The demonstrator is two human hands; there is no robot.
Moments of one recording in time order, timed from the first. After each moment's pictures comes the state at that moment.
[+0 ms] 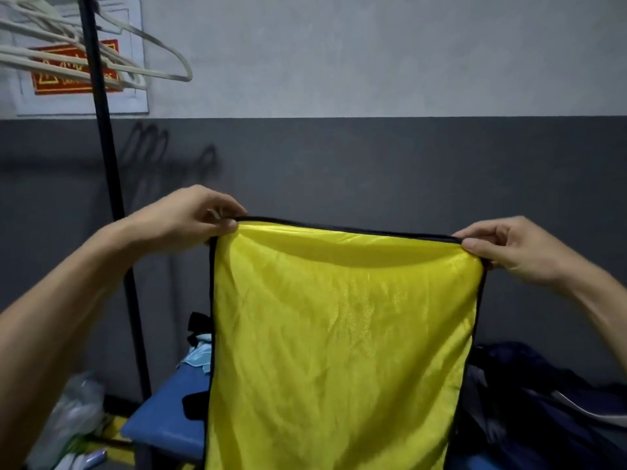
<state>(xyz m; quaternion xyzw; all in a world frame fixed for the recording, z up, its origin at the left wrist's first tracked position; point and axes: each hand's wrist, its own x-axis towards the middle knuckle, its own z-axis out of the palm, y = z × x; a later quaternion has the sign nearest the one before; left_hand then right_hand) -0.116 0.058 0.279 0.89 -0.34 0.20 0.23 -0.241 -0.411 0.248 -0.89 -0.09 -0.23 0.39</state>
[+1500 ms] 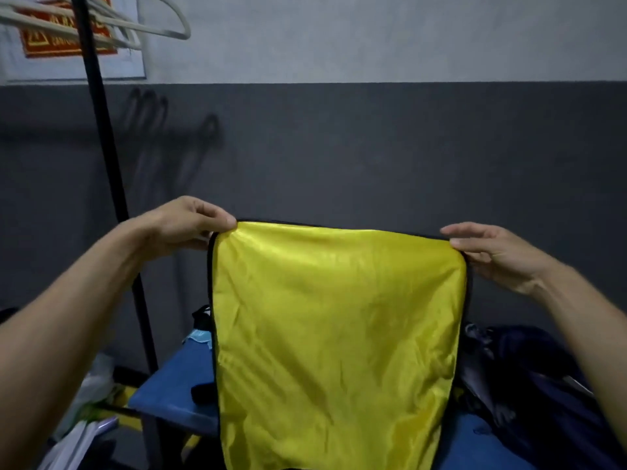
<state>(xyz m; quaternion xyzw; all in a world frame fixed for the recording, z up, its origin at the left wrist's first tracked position) -0.052 0.068 0.221 0.83 -0.20 -0.02 0.52 -0.190 -0.392 0.206 -0.75 0.00 -0.12 0.65</state>
